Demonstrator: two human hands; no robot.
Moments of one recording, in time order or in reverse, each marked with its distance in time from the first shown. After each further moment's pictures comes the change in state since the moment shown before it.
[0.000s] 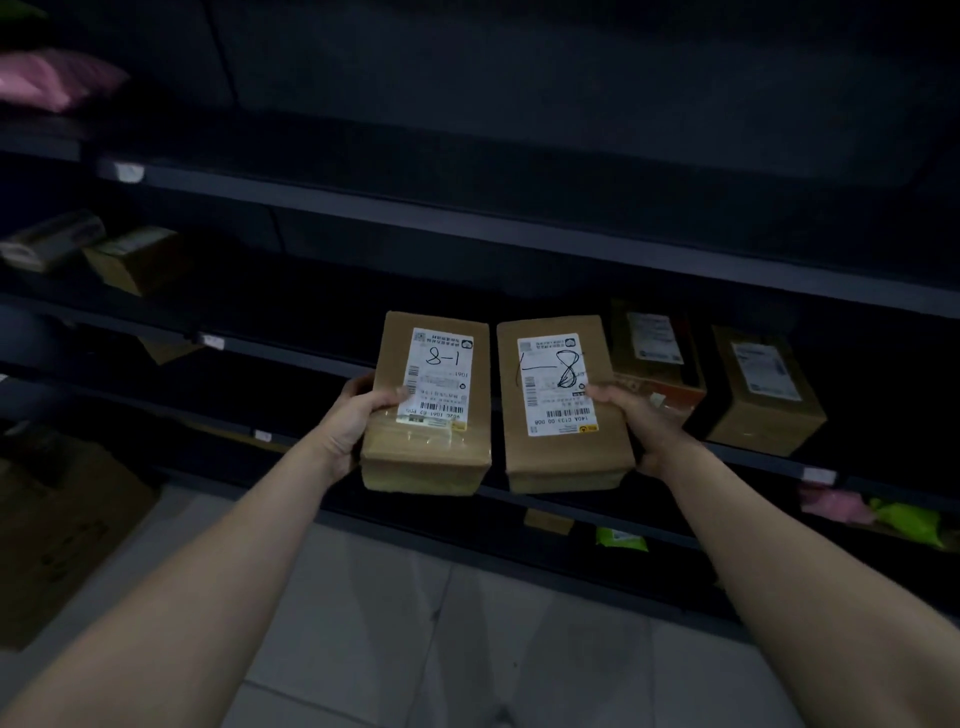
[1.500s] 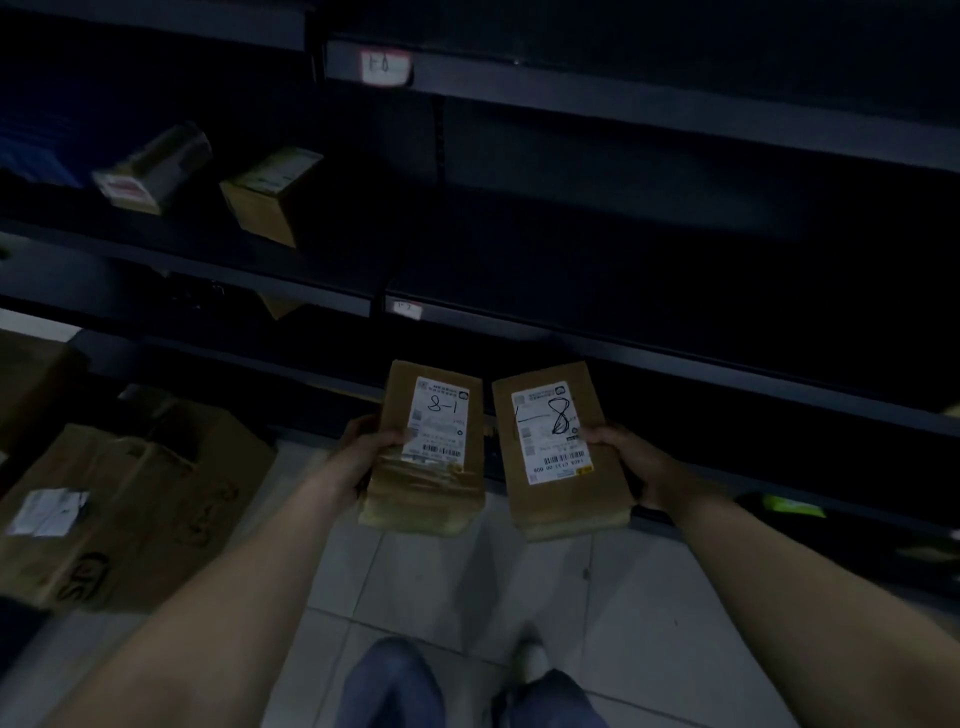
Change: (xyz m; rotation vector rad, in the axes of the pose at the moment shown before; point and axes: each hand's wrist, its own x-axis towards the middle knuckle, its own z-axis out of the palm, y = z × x) left_hand 0.157 -0.034 -0.424 0.046 0.063 -0.296; right_hand 0.186 0.127 0.378 -0.053 -0.078 0.342
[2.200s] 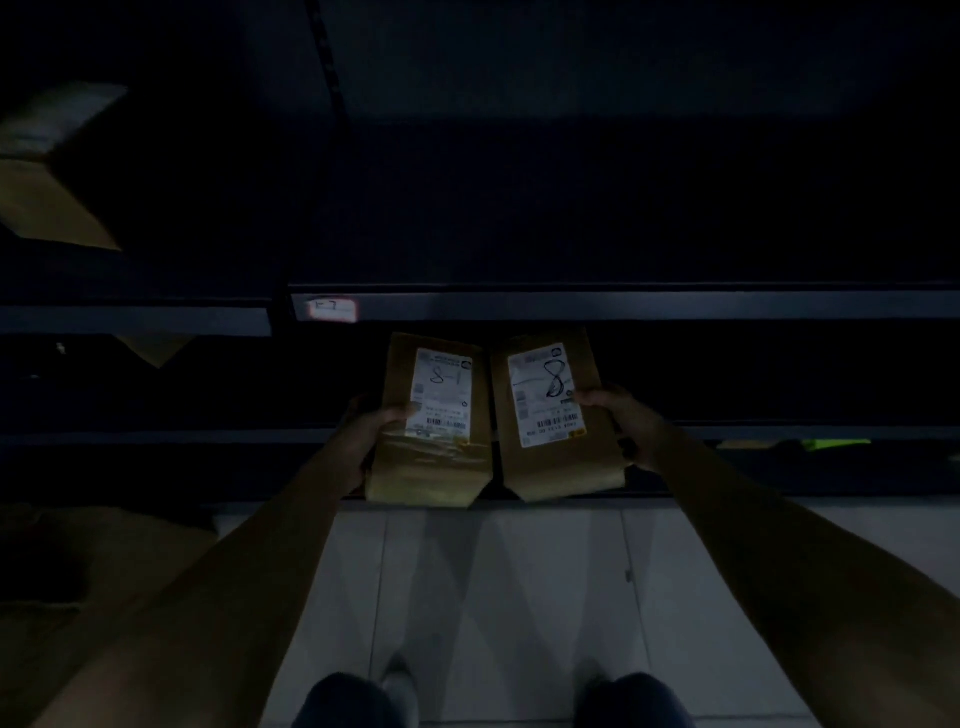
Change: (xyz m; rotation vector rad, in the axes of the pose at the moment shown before) left_hand 0.223 -0.005 0.016 0.200 -0.298 0.050; right_hand 0.185 0.033 -0.018 0.123 0.279 -0.107
